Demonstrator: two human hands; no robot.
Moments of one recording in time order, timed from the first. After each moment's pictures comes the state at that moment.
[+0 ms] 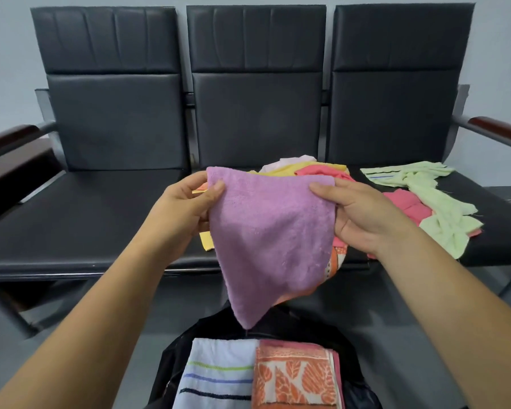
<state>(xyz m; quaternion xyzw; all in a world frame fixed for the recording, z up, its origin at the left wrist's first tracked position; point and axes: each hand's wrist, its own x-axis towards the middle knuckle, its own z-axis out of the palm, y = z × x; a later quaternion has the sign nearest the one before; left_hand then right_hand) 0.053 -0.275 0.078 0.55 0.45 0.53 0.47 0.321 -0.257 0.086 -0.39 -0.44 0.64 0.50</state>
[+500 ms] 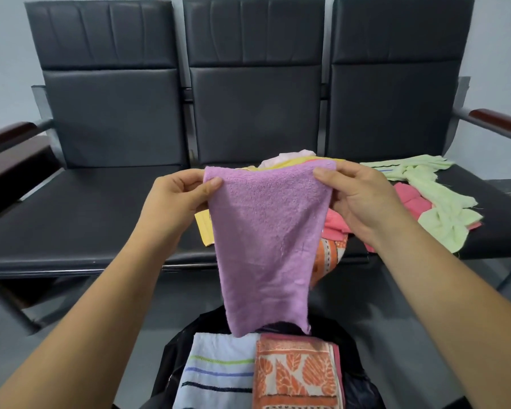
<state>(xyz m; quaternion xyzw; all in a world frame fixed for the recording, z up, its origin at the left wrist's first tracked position) 0.050 -0.278 0.079 0.57 0.48 0.55 0.37 0.322 -0.255 0.084 -0.41 -0.50 0.51 0.57</state>
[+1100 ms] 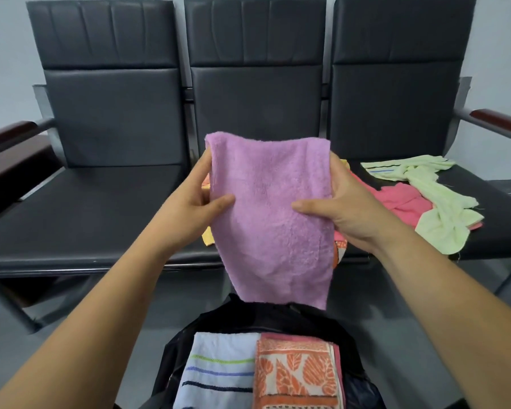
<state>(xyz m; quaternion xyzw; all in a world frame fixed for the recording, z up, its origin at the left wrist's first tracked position) 0.052 -0.284 0.083 0.70 0.43 0.43 0.37 0.318 -0.258 0.077 -0.37 -0.64 0.50 0.45</state>
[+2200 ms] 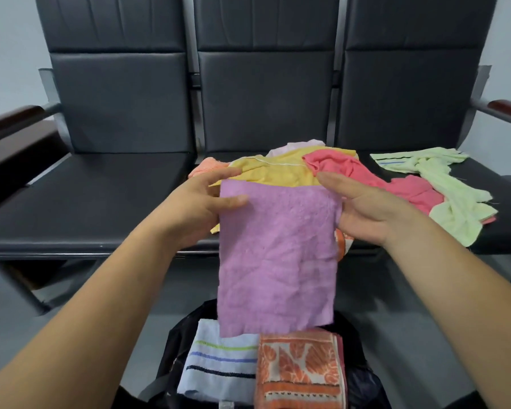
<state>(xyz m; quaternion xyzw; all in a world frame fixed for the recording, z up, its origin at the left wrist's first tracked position) 0.050 -0.268 0.061 0.50 0.46 0.45 0.58 0.323 -0.244 0.061 -0.36 -0.38 0.73 0.45</state>
